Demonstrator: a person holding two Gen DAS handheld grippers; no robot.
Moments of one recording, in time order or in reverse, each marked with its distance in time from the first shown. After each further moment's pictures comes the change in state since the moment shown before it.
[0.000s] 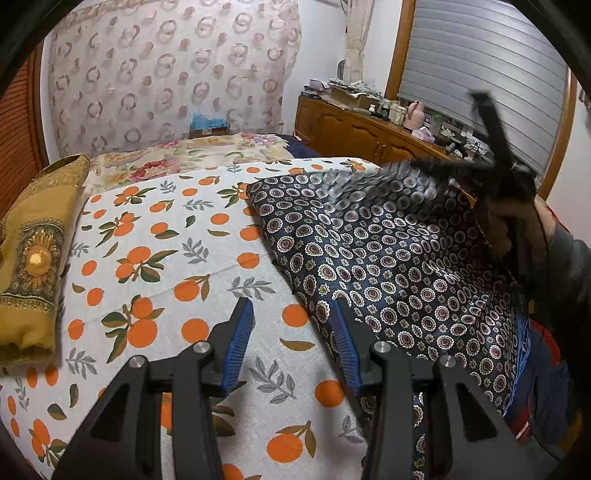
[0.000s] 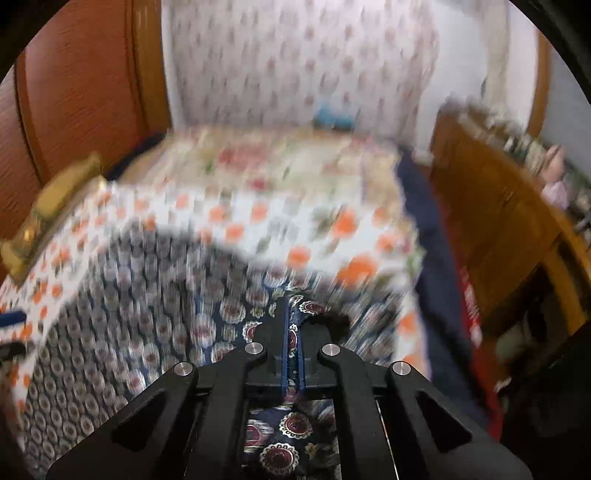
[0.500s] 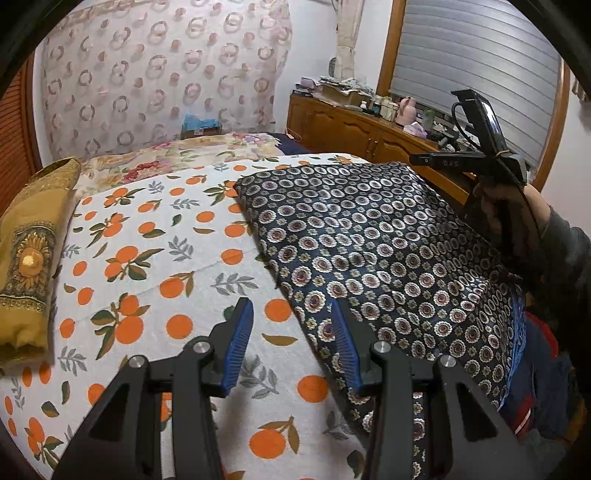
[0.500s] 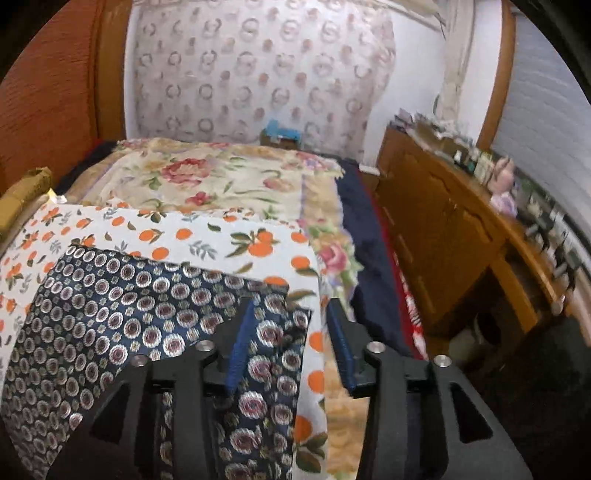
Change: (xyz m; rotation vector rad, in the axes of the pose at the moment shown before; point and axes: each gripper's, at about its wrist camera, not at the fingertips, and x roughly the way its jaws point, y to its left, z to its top) left arm 0.000 -0.014 -0.003 0.026 0.011 -0.025; right arm -0.006 -0.040 -0.004 0.020 0.032 -0.192
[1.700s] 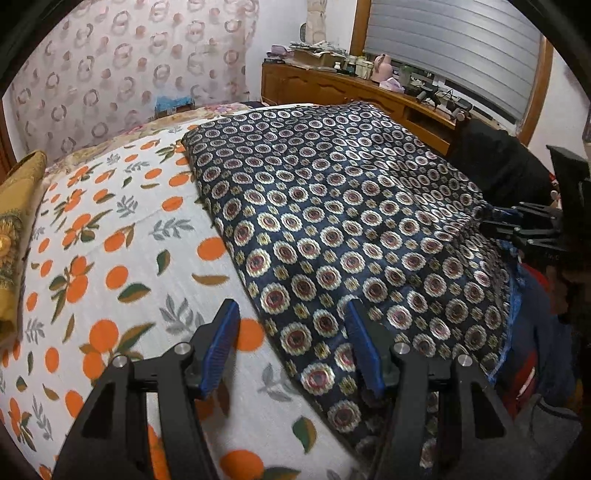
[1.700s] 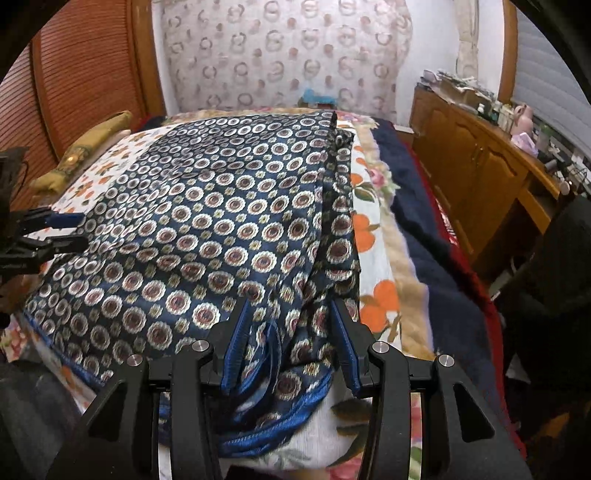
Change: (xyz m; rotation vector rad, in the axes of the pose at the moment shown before) left arm 0.014 -0.041 -0.032 0.088 0.136 -0.035; right arm -0.116 0.023 -0.180 0.028 0.089 0.198
